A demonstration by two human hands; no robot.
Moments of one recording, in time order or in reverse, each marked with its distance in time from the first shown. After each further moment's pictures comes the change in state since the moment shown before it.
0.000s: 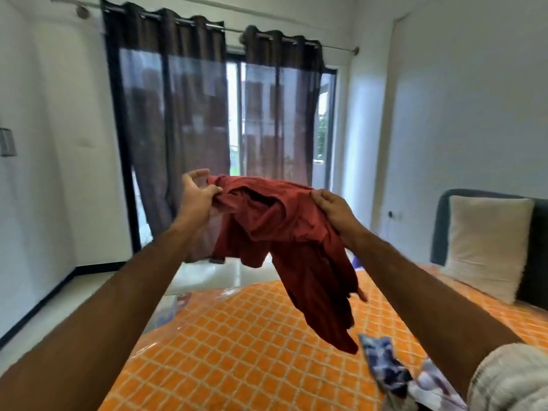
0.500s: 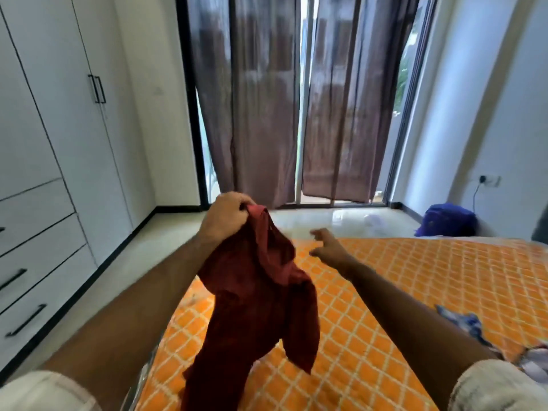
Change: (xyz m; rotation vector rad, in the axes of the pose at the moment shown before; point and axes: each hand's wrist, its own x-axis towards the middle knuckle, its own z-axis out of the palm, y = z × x) left_hand -0.007 -0.090 -0.182 1.134 -0.202 0.178; right_hand -0.037 0.218 0.163 -0.566 -0.300 0.361
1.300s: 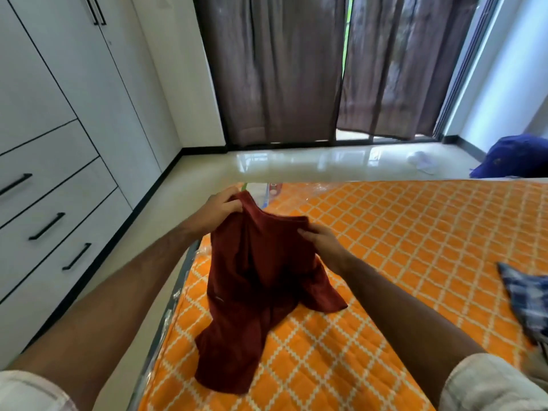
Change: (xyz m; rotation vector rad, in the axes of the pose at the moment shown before) left_hand -0.039 -0.117 0.050 -0.310 -0.371 -0.362; right_hand 0.038 0.082 0.132 0.732 -0.269 0.184
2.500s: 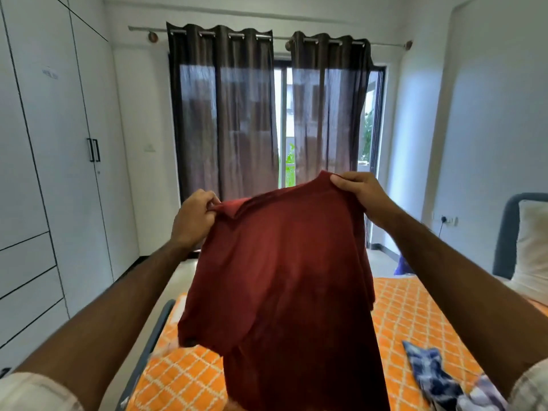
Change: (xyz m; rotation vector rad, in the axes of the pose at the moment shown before) left_hand -0.054 0.231 -0.053 0.363 0.641 0.574; right_hand -0.272 -0.373 -0.080 -0.384 0.203 -0.764
